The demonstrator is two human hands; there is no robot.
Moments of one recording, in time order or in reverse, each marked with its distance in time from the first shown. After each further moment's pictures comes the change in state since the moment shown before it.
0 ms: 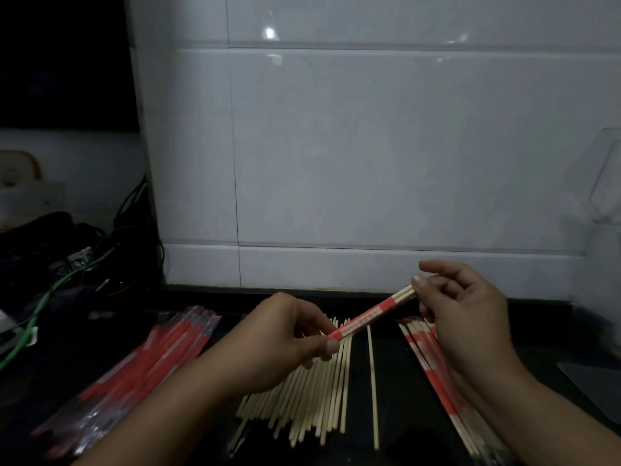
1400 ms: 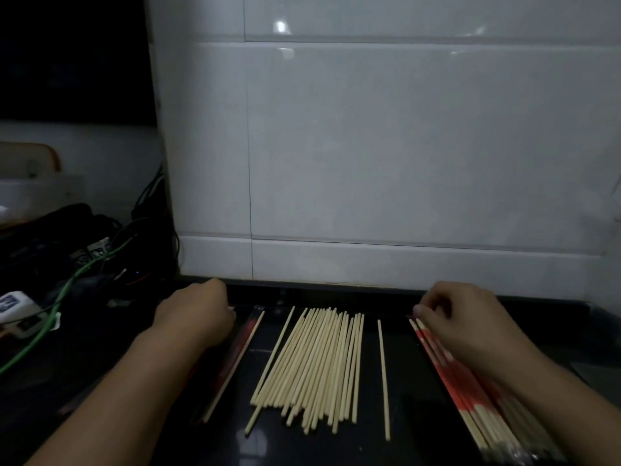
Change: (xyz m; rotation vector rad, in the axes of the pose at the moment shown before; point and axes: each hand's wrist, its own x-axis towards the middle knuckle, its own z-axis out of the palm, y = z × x) left_hand 0.002 -0.071 -0.055 0.760 0.265 -0.581; right_hand 0.016 0.006 -0.021 -1.026 -0.358 -0.200
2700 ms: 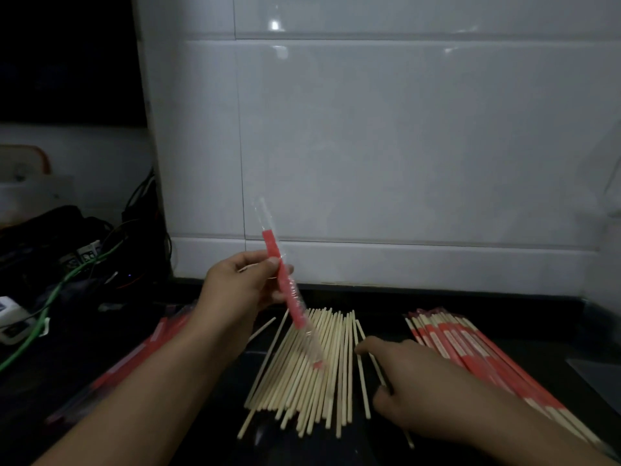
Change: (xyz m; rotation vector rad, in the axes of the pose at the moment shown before) left_hand -0.030 0.057 -0.020 -1.712 -0.105 0.014; right_hand -0.035 -0.045 0.020 -0.151 -0.557 -0.186
